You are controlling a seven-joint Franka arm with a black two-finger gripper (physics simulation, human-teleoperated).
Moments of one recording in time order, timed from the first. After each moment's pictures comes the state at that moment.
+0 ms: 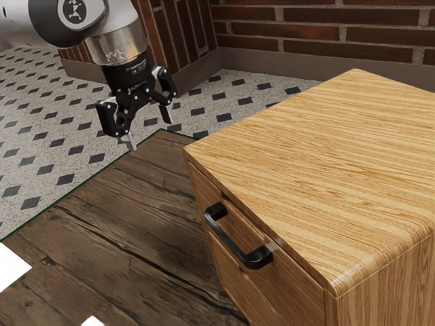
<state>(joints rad) -0.14 0.11 0.26 -1.21 -0.03 1.36 -1.45</state>
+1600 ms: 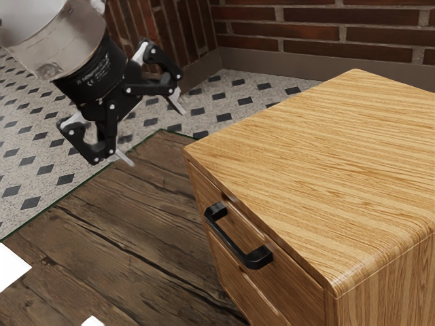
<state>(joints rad) -0.18 -0.43 -0.09 -1.68 0.07 1.66 -1.54</state>
